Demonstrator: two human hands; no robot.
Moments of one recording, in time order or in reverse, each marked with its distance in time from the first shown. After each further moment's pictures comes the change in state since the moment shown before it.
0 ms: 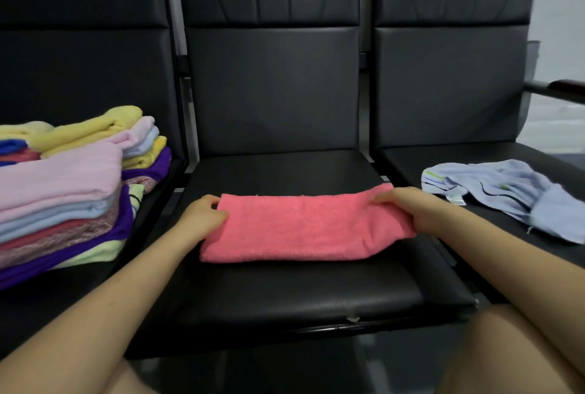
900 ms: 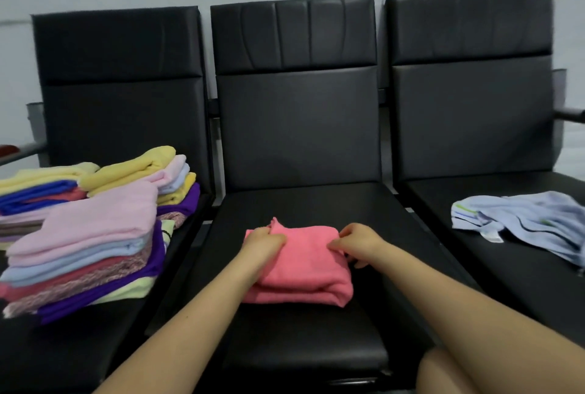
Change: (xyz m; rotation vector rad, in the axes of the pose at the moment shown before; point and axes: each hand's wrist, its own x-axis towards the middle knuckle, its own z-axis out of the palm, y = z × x) left_hand -0.022 0.053 0.018 -0.289 -0.070 -0.070; right_hand 0.021 -0.014 0.103 -0.541 -0.108 -0.228
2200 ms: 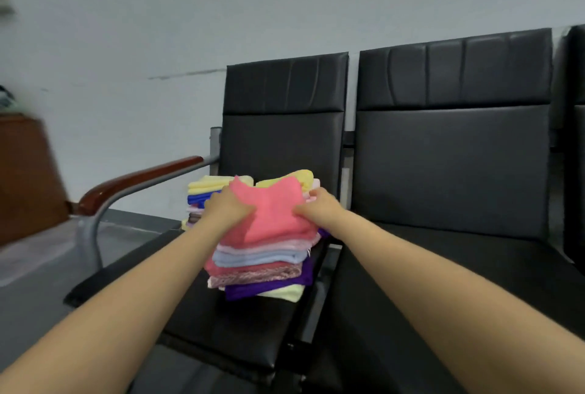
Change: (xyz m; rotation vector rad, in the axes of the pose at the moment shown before) left_hand -0.023 -0.058 -0.298 0.435 0.529 -0.024; right_hand -0.016 -0.284 0.145 0.252 -0.164 -0.507
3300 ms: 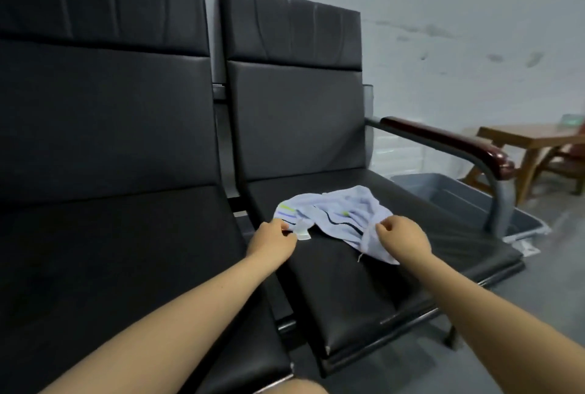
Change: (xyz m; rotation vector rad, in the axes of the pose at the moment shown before) left_hand -0.292 0.438 0.370 -0.387 -0.714 0.515; right_hand -0.353 0.343 -0.485 -0.651 0.859 0.735
